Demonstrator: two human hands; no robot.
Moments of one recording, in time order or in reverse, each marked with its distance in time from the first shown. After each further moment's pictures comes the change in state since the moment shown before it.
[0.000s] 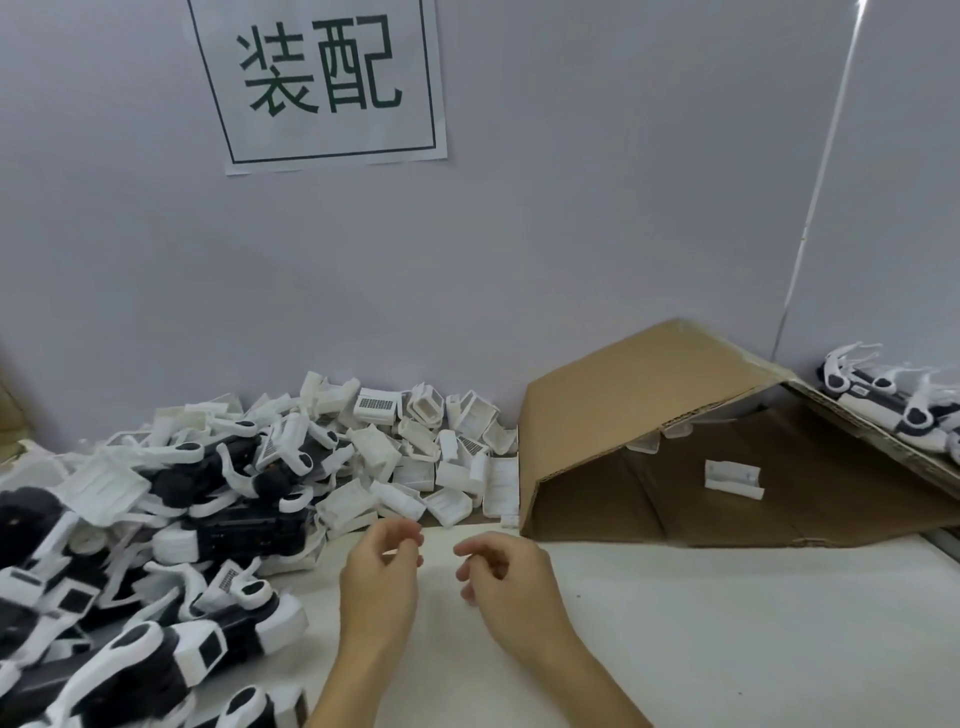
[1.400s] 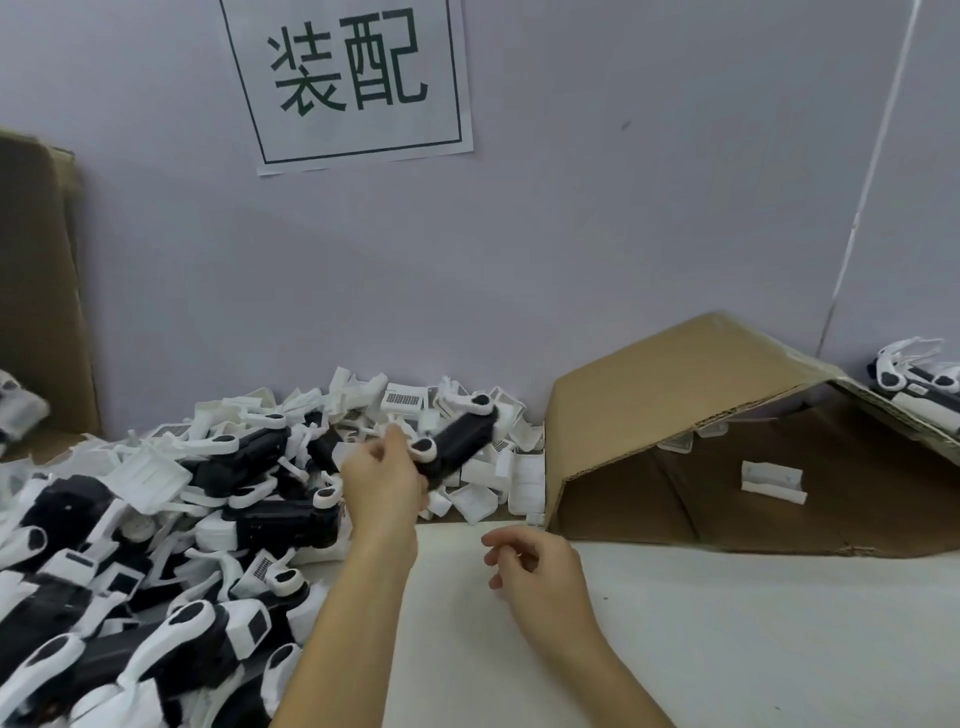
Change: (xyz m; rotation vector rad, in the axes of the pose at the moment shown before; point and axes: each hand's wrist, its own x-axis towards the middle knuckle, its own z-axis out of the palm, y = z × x) left_hand 0.038 0.074 0.001 -0.253 0.235 -0.046; right_hand 0.006 0.008 0.002 0.076 0.038 -0.019
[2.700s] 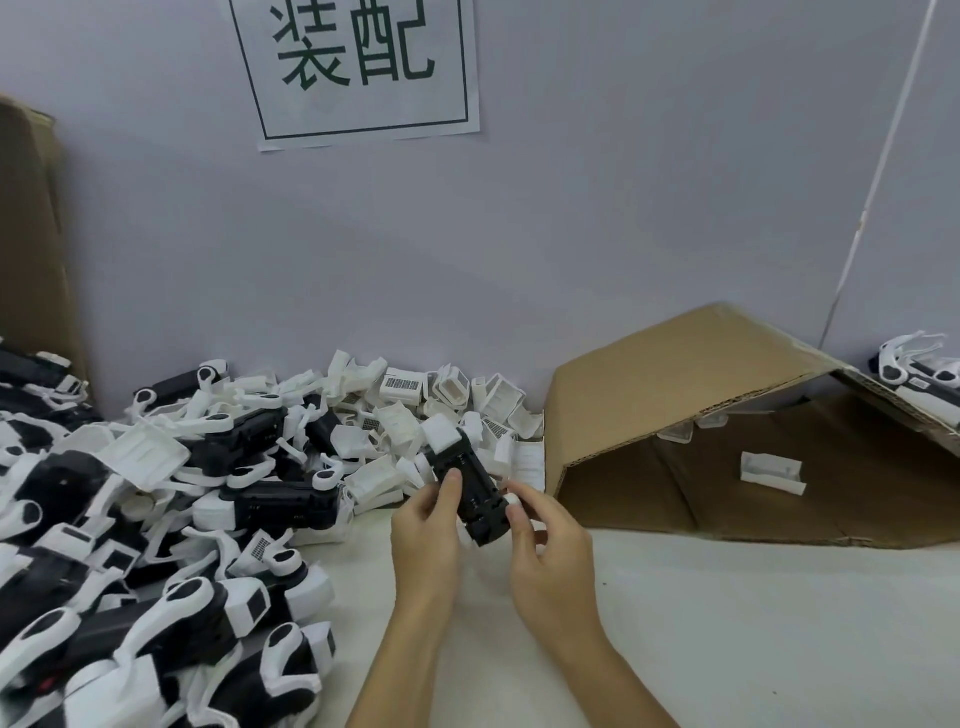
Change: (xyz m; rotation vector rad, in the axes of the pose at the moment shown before) left_hand -0.036 -0.064 -0.002 -0.056 -0.246 -0.018; right_hand 0.001 0.007 0.001 -0.040 0.207 -0.332
